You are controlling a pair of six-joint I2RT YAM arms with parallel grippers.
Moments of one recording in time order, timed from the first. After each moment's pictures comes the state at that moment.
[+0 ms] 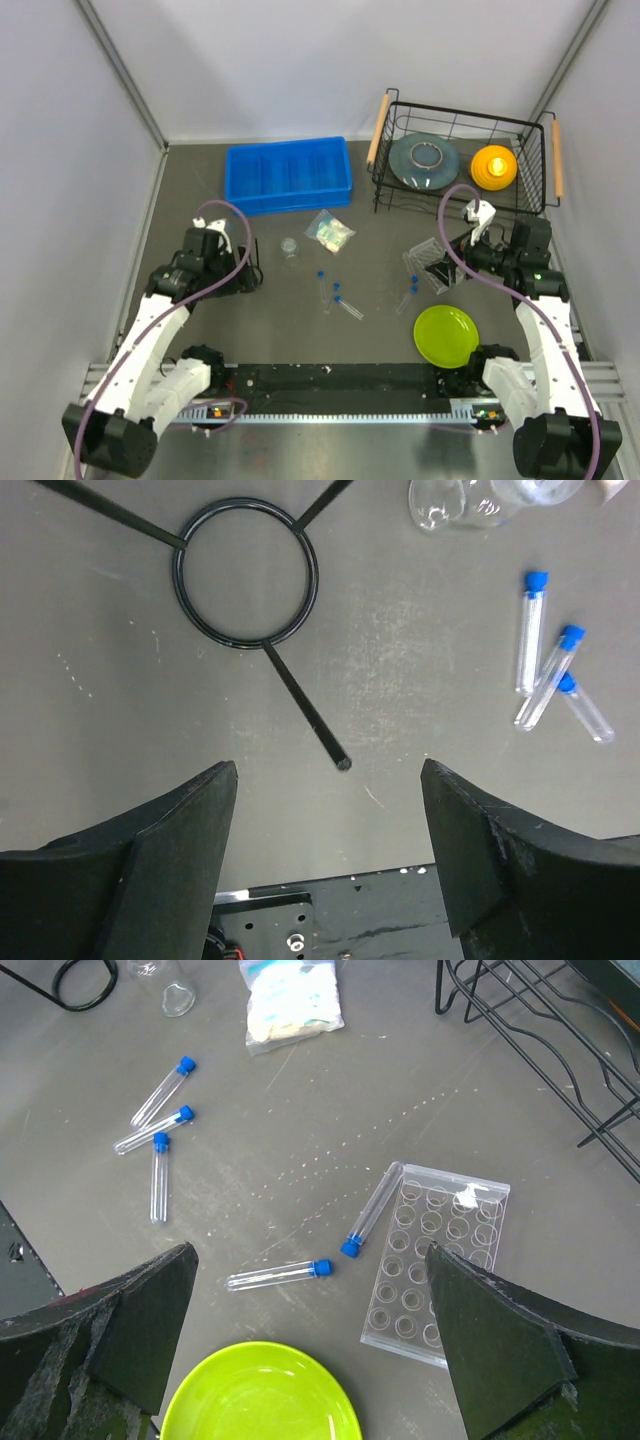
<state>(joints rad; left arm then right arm) -0.20 0.83 0.77 -0.86 0.09 -0.40 -0.11 0.81 0.71 -0.56 -0.85 -0.37</state>
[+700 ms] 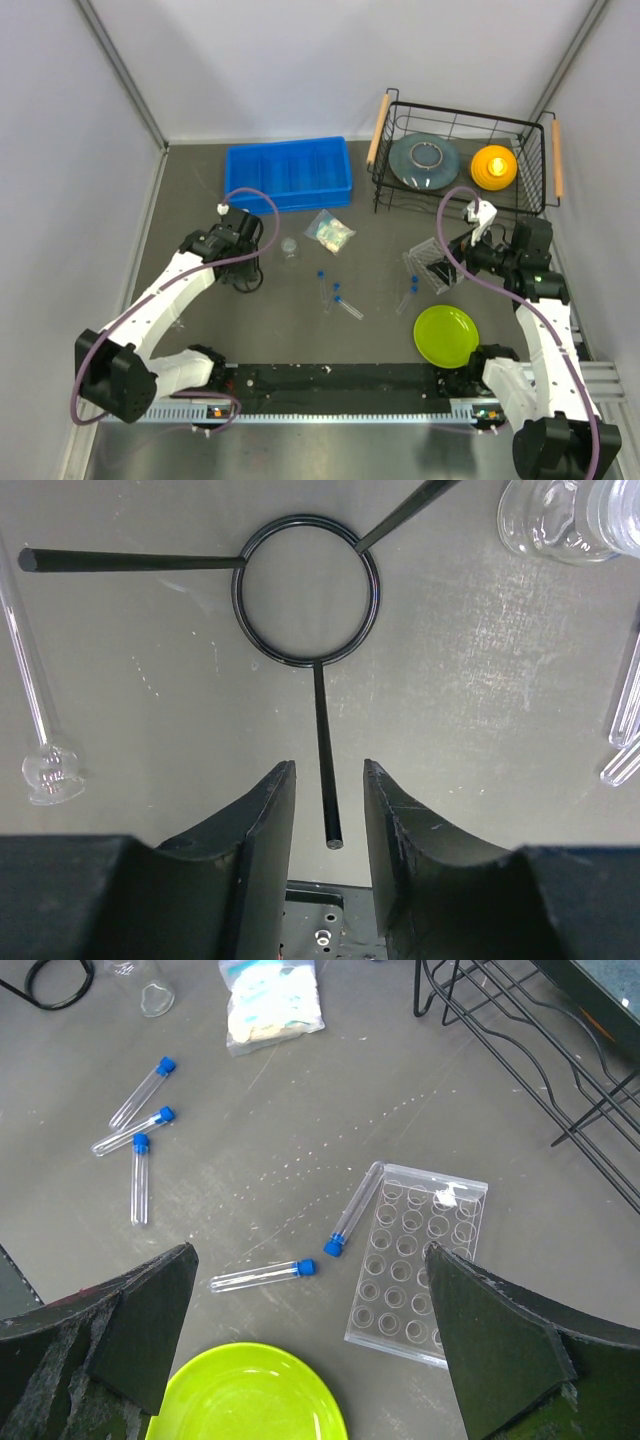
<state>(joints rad) -0.42 1.17 0.95 -0.94 -0.23 -0.49 -0.11 0.79 0.70 -0.55 -0.82 -0.38</state>
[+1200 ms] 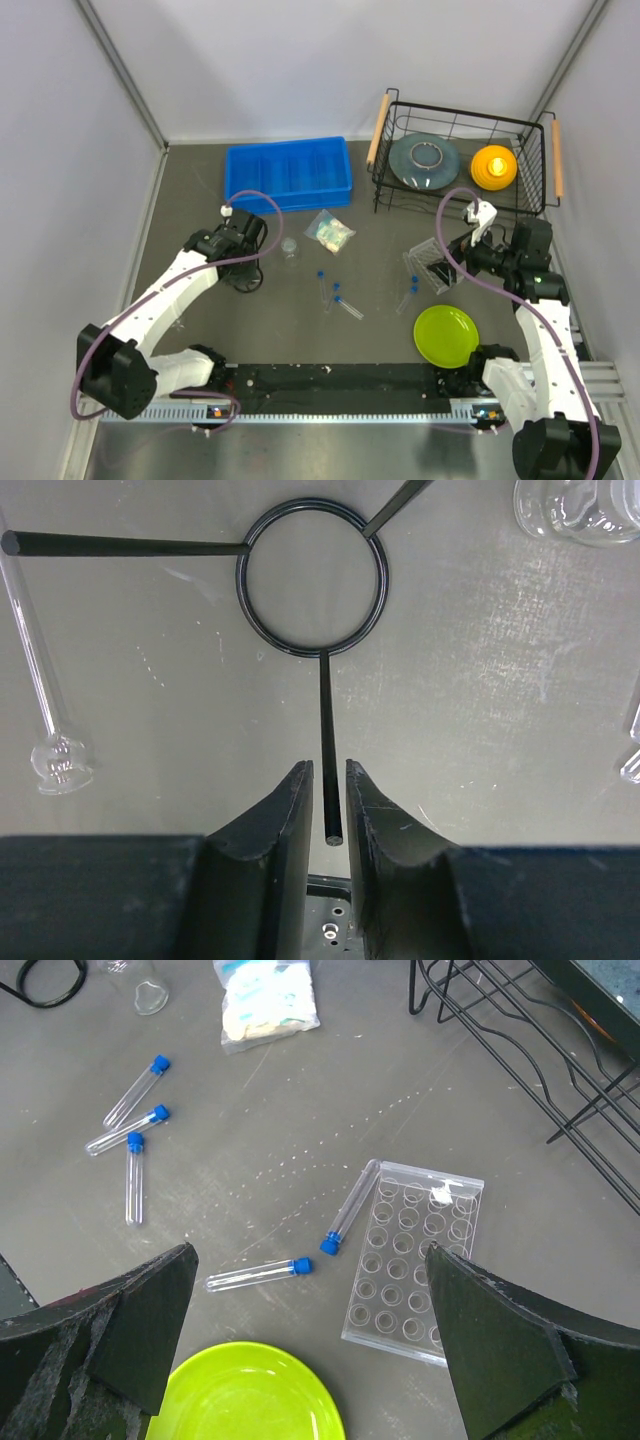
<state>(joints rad) -0.45 1.19 0.95 -0.96 -0.26 -0.50 -0.11 0.79 0.69 -0.54 -0.81 -0.38</state>
